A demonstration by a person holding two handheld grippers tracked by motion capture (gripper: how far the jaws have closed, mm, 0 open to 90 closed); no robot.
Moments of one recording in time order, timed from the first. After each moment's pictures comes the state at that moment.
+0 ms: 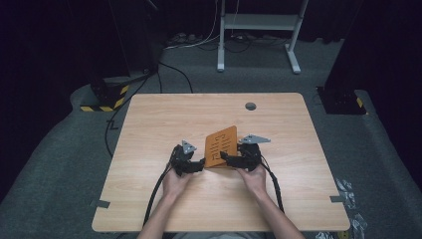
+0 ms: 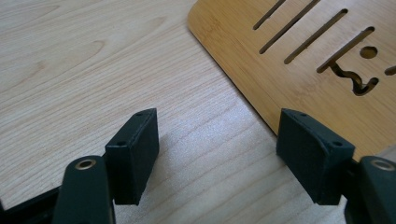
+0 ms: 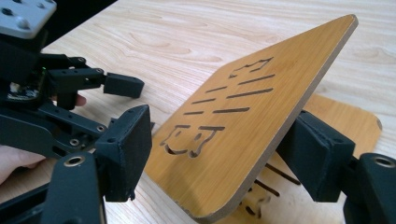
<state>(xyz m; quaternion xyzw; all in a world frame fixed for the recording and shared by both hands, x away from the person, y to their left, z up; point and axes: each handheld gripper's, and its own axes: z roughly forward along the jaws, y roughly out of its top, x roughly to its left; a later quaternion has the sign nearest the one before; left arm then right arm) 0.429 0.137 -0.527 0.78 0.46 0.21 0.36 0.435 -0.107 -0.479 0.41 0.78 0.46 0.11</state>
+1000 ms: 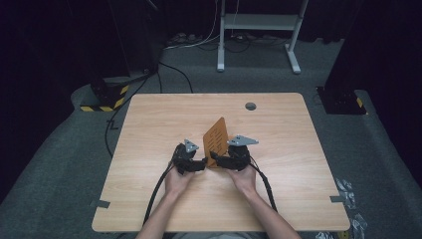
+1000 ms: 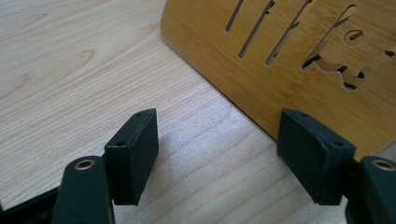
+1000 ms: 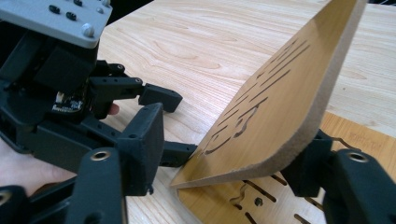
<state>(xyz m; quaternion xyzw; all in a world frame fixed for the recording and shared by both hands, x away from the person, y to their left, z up) 0.434 0.131 -0.527 0.79 0.46 0.21 0.36 0.431 -0.074 -0.480 0.37 0.78 0.48 0.13</state>
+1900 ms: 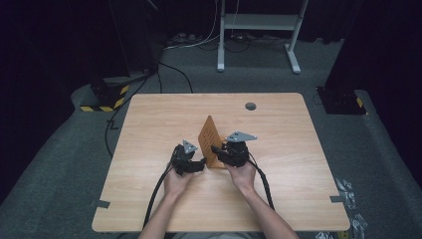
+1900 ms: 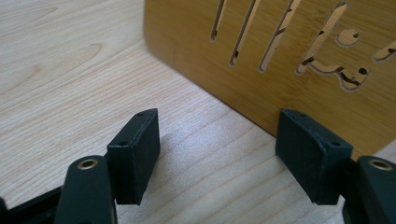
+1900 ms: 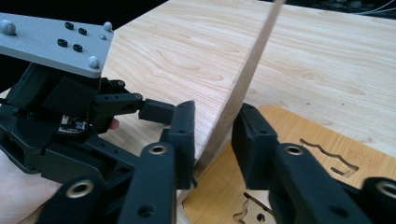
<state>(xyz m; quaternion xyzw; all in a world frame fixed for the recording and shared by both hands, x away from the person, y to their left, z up) 0.430 0.136 -0.526 0.78 0.46 0.21 0.36 0.434 -0.068 -0.465 0.37 0.79 0.48 0.13</state>
